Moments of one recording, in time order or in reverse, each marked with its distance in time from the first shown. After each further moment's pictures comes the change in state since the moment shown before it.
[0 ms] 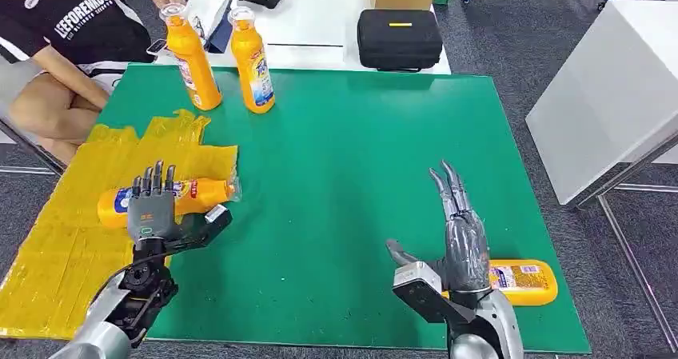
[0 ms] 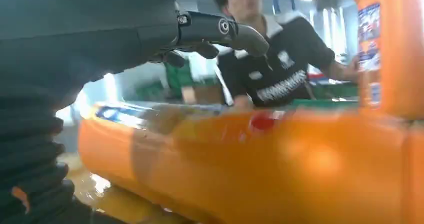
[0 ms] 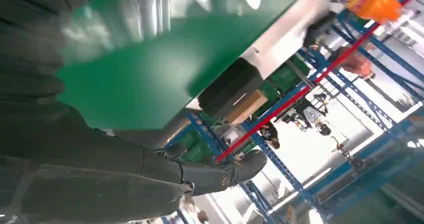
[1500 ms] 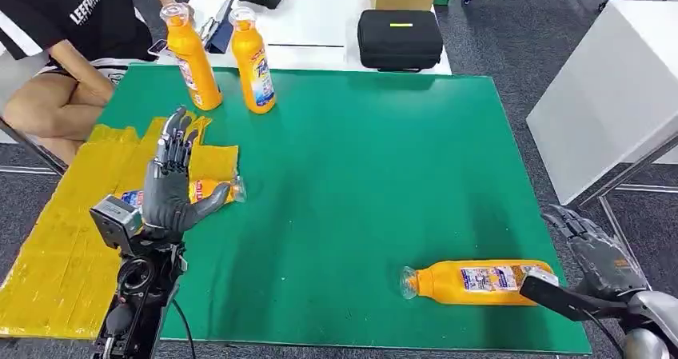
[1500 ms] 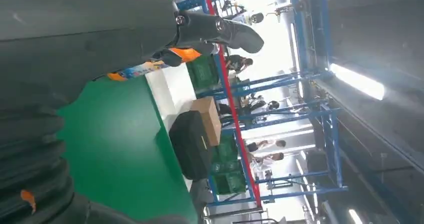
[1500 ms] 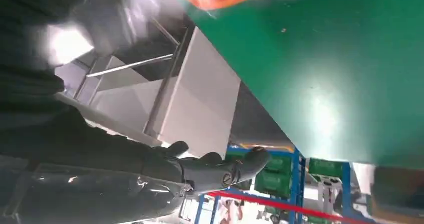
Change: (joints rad) left arm 0.216 -0.161 0.069 -0.792 1.305 -0.812 -0.716; right arm -0.009 -0.526 -0.477 0.220 0.163 0.434 -0.107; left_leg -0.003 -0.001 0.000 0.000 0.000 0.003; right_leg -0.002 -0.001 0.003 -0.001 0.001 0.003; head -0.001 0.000
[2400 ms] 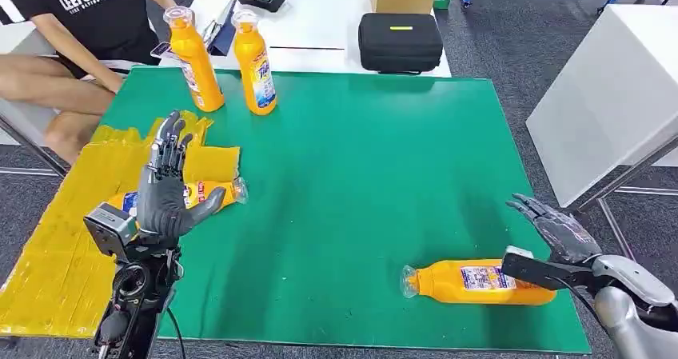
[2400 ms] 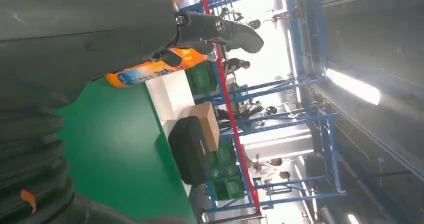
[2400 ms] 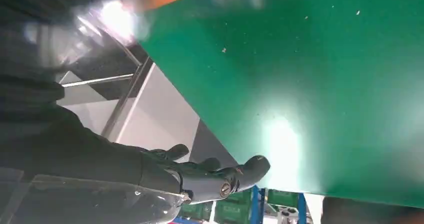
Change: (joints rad) left arm 0.027 0.030 -0.023 -0.035 0.021 0.030 0.000; right arm -0.216 -0.146 0.298 0.324 -0.133 0.030 0.002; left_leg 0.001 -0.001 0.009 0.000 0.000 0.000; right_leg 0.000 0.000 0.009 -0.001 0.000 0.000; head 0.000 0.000
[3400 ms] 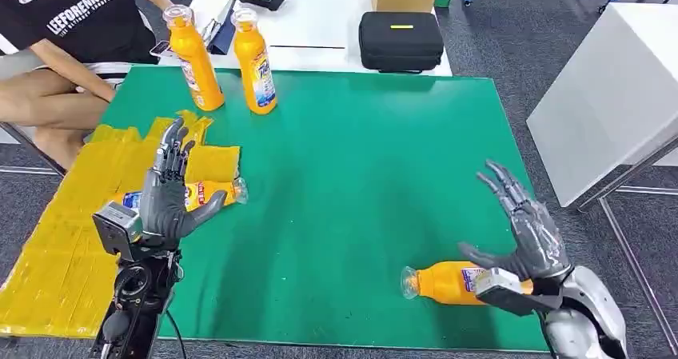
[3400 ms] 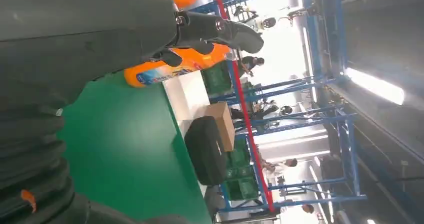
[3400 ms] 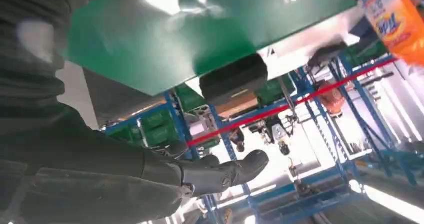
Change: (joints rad) left arm -0.004 -0.008 0.034 0.058 -0.026 -0.017 0.000; right arm 0.155 0.244 0.009 -0.440 -0.233 -0.317 -0.129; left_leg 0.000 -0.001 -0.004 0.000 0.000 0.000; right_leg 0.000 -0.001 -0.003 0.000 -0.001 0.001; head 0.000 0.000
